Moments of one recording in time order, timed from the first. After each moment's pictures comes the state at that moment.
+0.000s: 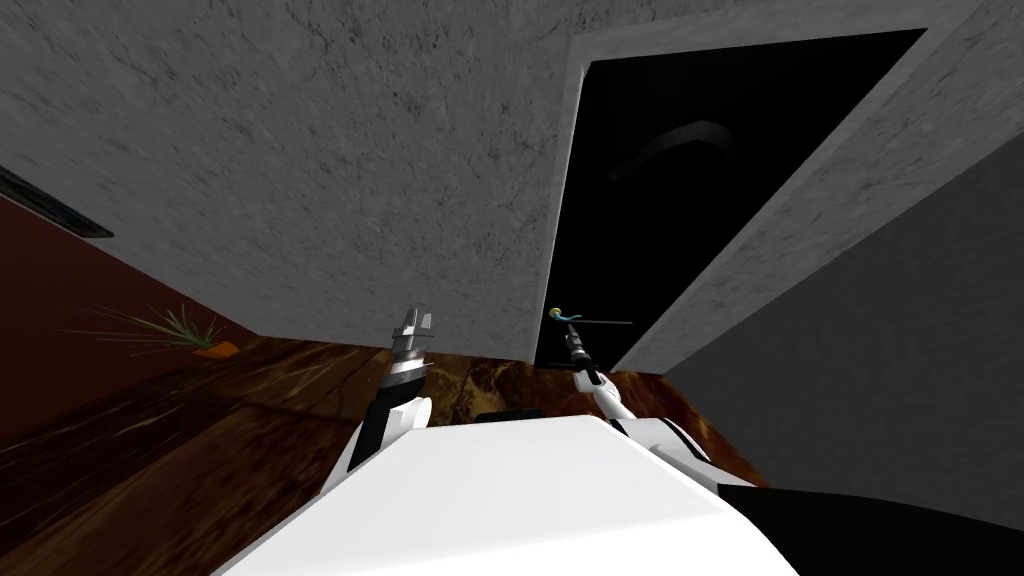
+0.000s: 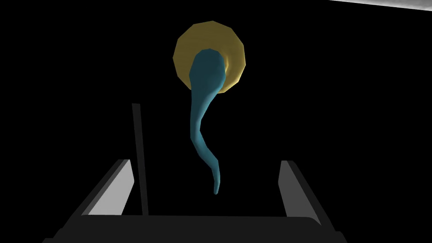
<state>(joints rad) -0.24 -0.30 -0.09 -0.57 -0.10 -0.72 -0.10</state>
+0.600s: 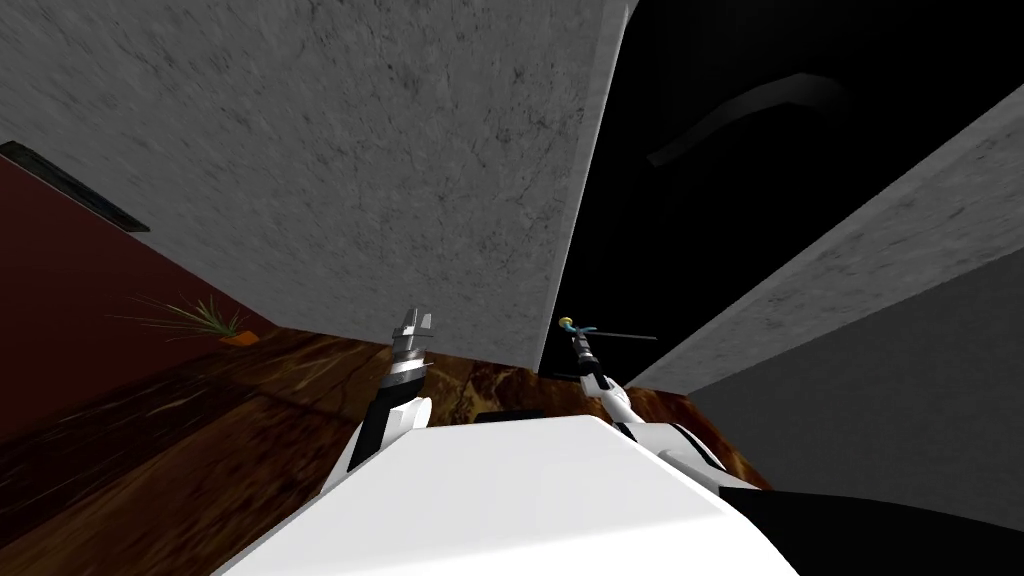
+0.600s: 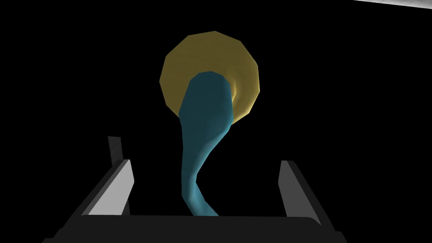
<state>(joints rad) -0.22 -0.34 -0.11 -0.56 -0.12 -0.74 -0.13</state>
